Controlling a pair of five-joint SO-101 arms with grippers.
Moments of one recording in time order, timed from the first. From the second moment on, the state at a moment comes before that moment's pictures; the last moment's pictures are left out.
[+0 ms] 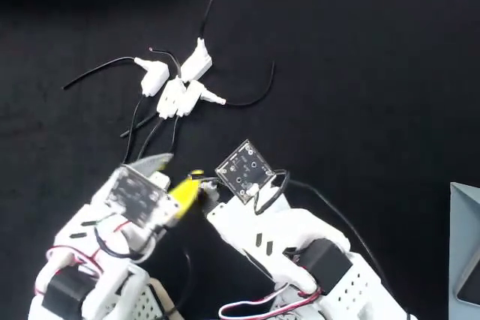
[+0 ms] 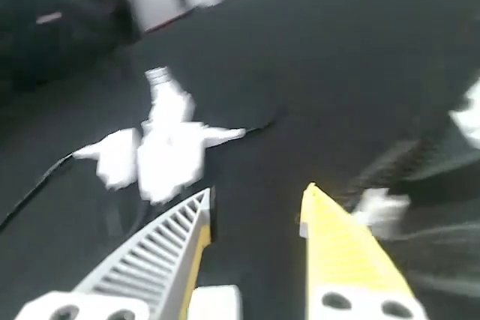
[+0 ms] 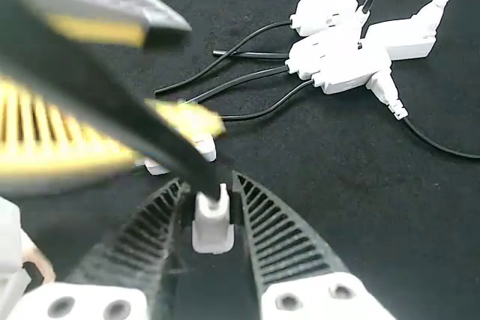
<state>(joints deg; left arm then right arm) 19.1 -103.6 68.7 67.5 -12.3 -44.8 -84.7 72.6 55.5 0.0</state>
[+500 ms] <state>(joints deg) -4.0 -82.9 66.2 75.0 -22.6 -28.6 -64.1 72.7 44.7 0.2</state>
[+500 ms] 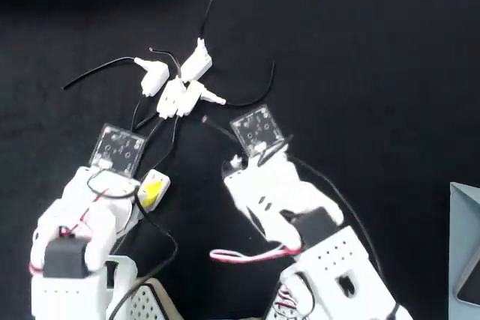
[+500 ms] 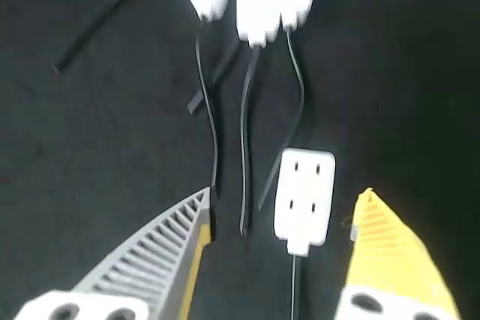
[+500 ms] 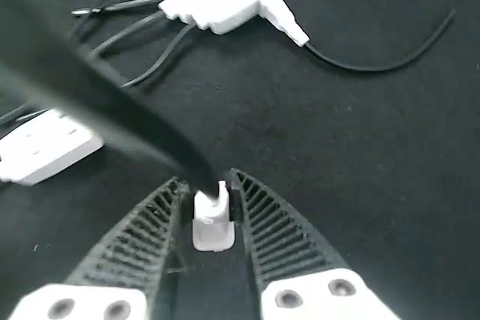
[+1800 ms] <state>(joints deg) 8.1 -21.8 57.9 53.6 -23.7 -27.4 -57.7 75.6 42.1 -3.2</state>
